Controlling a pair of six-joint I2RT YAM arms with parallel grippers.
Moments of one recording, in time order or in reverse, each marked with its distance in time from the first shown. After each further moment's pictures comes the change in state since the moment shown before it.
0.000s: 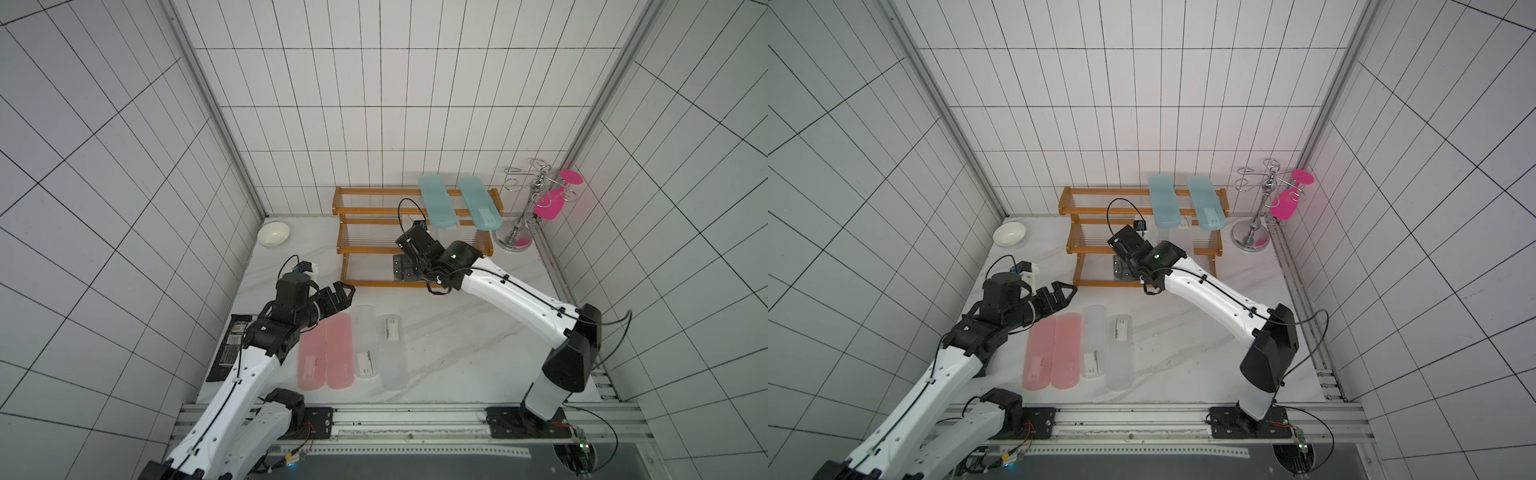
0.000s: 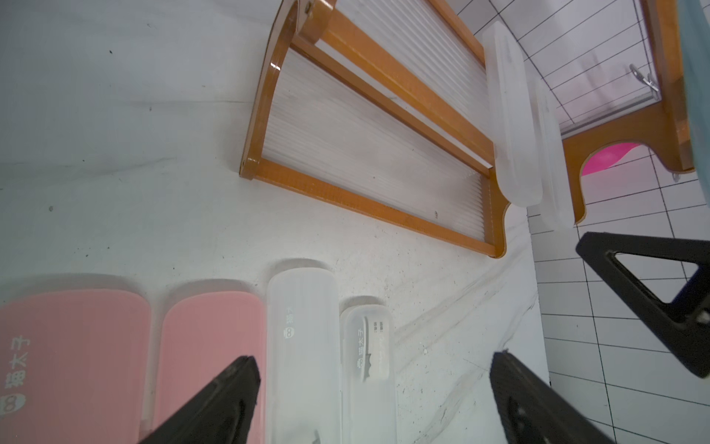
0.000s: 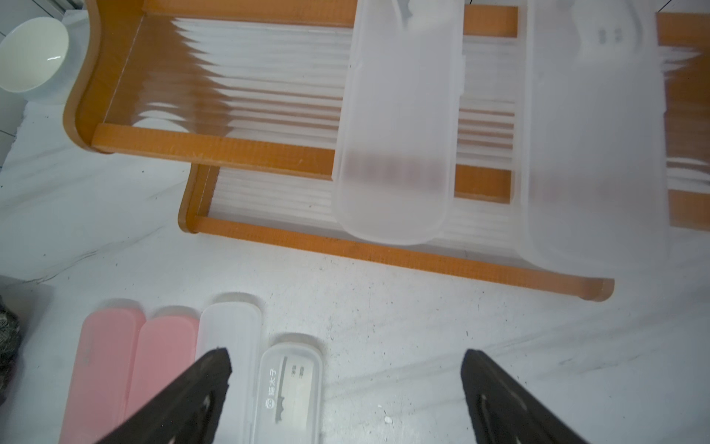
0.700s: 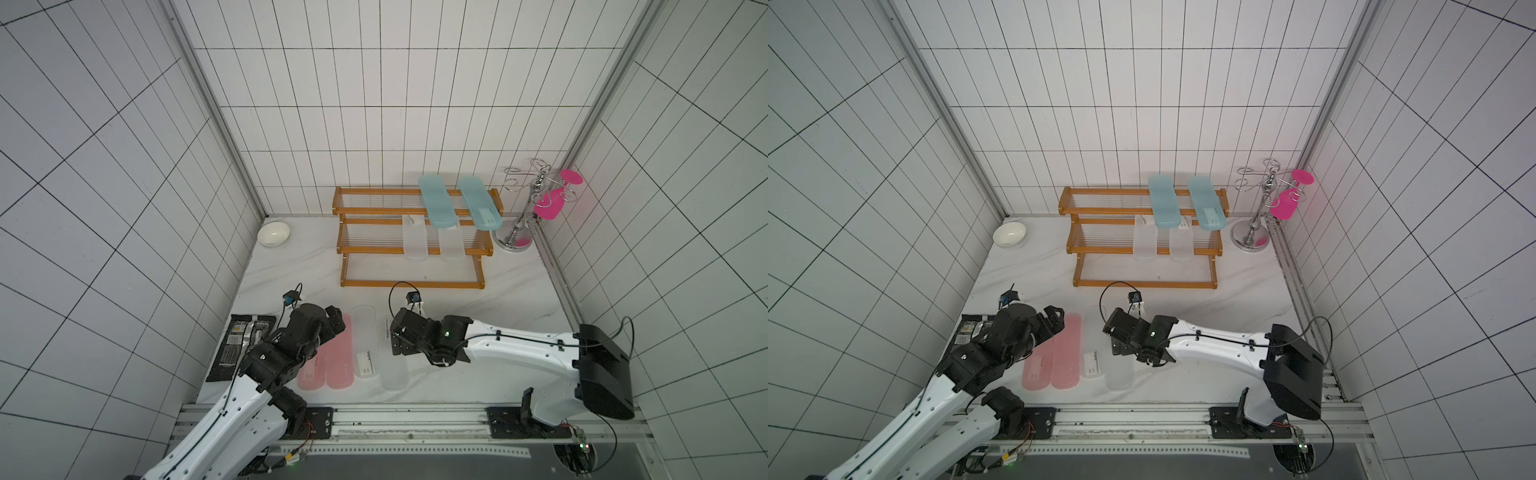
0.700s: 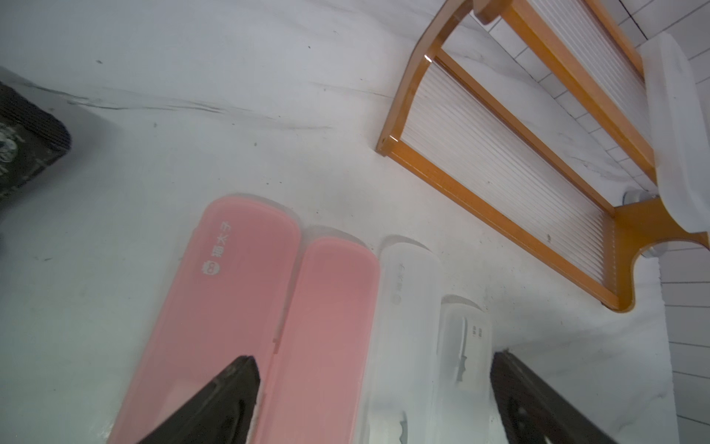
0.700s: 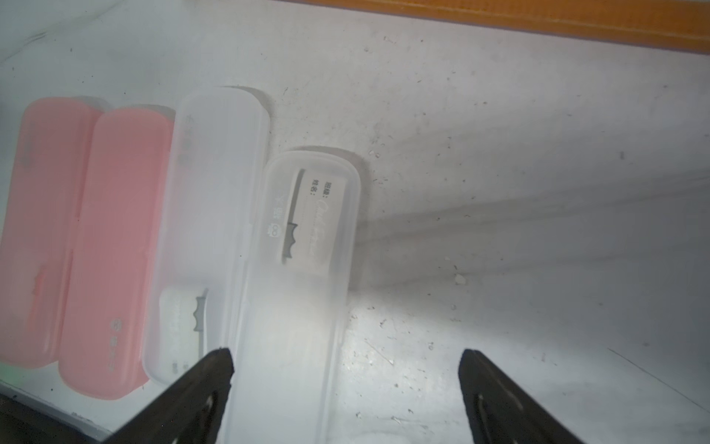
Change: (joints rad) left arm -0.229 -0.195 -0.126 -0.218 -0.537 -0.246; right arm 0.306 -0.130 -0.627 0.348 -0.056 0.268
